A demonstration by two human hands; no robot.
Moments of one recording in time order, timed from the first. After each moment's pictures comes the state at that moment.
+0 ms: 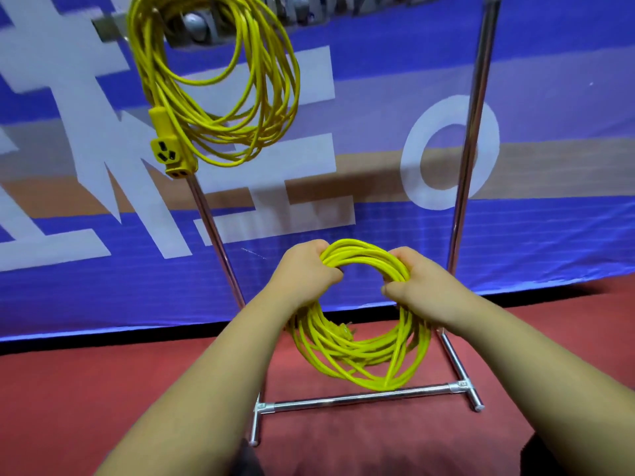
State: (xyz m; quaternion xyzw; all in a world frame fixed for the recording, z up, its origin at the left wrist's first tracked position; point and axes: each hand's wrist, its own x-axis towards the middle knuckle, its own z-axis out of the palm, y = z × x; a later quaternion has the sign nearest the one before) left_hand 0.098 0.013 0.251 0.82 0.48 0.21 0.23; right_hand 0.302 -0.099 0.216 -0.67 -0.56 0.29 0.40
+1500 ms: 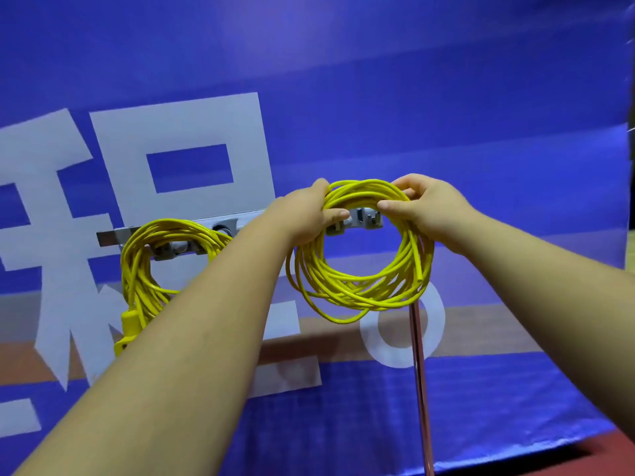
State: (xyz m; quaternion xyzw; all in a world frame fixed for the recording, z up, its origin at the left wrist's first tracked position) left_hand 0.249 0.076 0.597 0.90 0.35 0.24 -0.07; right_hand 0.470 -0.037 0.554 -0.59 -0.56 0.05 0.58
